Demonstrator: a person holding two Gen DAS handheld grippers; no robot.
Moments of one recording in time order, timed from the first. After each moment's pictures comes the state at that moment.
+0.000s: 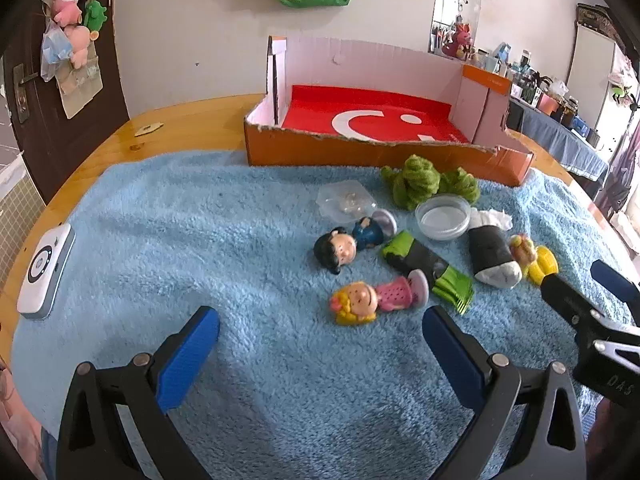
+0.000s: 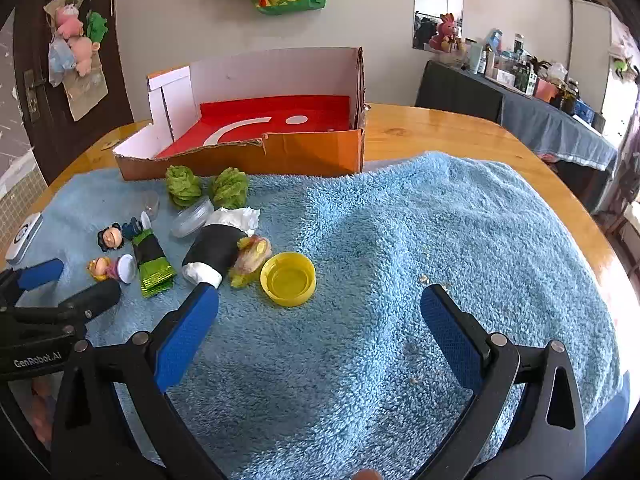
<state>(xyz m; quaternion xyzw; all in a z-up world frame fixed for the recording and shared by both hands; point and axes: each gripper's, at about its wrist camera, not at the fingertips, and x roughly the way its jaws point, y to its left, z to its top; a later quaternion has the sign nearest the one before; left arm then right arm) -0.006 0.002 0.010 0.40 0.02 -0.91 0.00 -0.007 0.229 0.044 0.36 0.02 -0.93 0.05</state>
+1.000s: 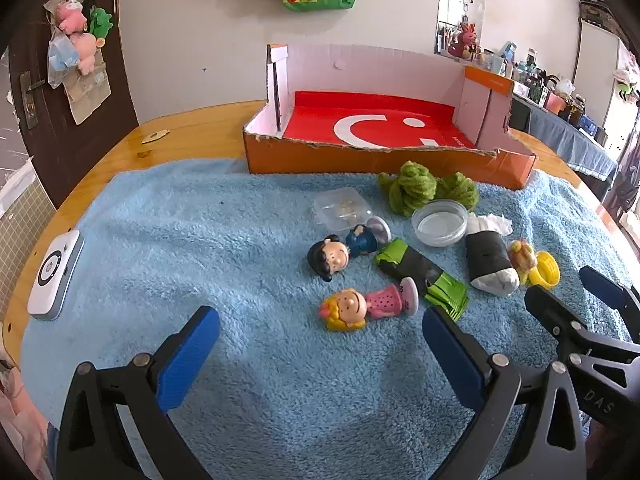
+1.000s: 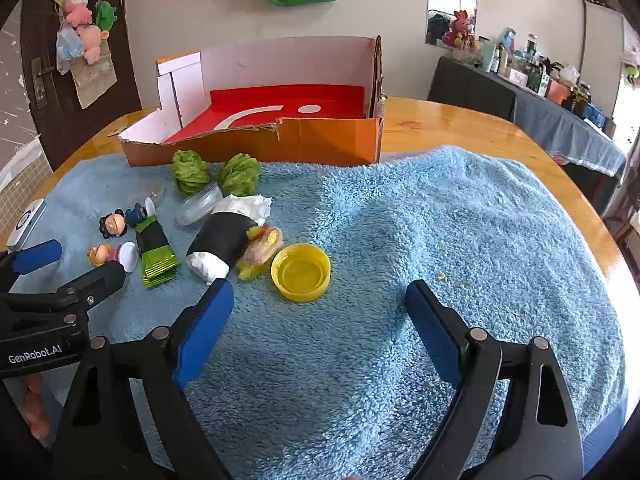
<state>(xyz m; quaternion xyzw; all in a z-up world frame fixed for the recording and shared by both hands) -0.008 0.012 0.013 0.40 0.01 -0.92 0.02 -0.011 0.224 0.035 0.37 0.03 -0.93 0.06</state>
